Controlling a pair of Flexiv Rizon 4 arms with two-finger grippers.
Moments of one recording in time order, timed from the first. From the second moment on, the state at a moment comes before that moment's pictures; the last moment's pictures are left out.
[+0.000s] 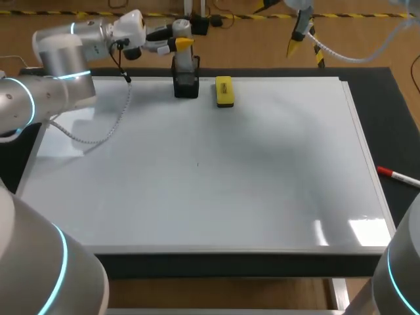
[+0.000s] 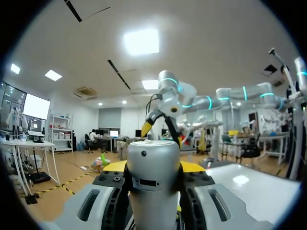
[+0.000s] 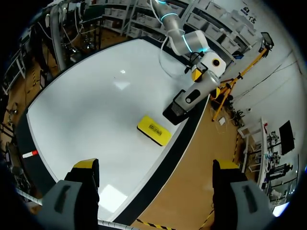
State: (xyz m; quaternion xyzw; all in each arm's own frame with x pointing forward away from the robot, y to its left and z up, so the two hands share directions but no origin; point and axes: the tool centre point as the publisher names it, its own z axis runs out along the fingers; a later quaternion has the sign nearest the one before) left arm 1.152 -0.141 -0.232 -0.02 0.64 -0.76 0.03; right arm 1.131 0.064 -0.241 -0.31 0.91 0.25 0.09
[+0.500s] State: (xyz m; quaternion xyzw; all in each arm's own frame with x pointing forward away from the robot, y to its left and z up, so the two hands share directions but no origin) left arm 1.158 -0.142 -0.248 -0.03 0.64 -0.77 0.02; right arm 1.131 0.064 -0.241 -0.31 0.91 0.25 0.09
